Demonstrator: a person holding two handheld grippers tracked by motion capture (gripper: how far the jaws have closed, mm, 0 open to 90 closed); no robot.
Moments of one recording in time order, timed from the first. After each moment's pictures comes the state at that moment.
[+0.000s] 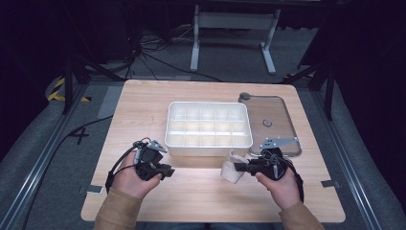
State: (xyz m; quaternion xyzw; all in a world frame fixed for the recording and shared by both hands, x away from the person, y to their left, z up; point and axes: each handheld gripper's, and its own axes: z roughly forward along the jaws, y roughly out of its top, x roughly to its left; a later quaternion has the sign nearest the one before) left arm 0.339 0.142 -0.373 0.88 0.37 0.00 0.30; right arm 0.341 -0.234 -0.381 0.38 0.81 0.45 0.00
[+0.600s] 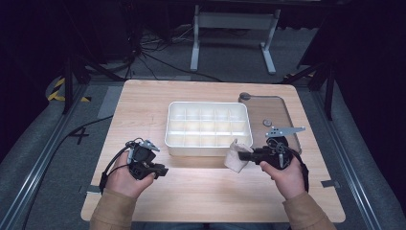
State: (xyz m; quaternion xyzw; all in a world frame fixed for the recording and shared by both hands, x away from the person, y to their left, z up) left arm 0.342 0.155 -0.378 0.87 0.39 0.00 0.30; right arm 0.358 -0.243 -0.354 0.38 0.81 0.45 0.02
